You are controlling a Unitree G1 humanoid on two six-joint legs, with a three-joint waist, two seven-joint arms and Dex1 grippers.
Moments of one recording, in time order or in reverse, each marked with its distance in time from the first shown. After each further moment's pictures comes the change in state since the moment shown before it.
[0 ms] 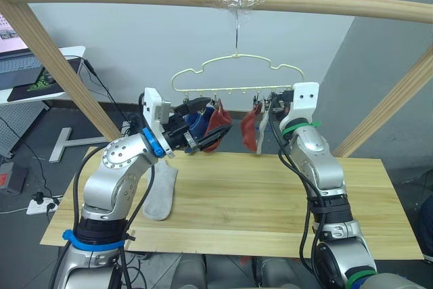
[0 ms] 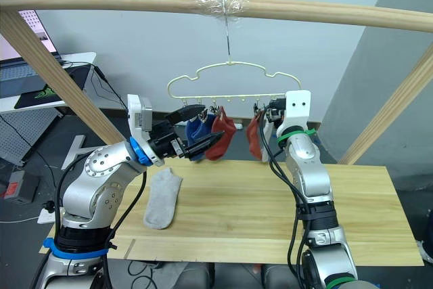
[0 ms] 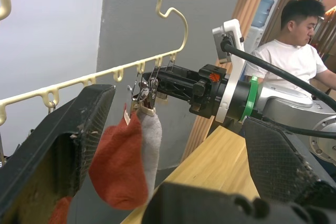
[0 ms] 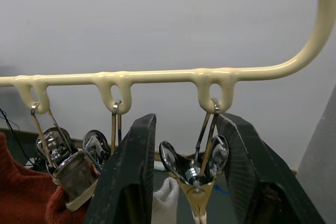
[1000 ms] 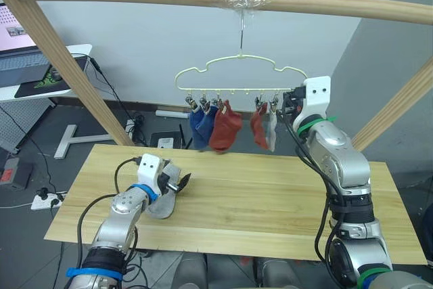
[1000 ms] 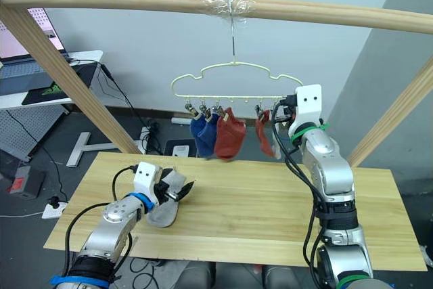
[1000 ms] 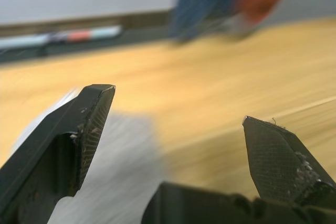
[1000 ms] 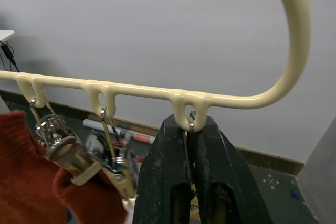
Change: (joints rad) left arm 0.217 -0.030 -0.061 0.656 0.453 -0.307 0.336; right arm 0.003 -0.121 -0.042 -0.178 0.079 0.292 0.115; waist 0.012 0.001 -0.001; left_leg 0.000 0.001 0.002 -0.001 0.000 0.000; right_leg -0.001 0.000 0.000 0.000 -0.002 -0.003
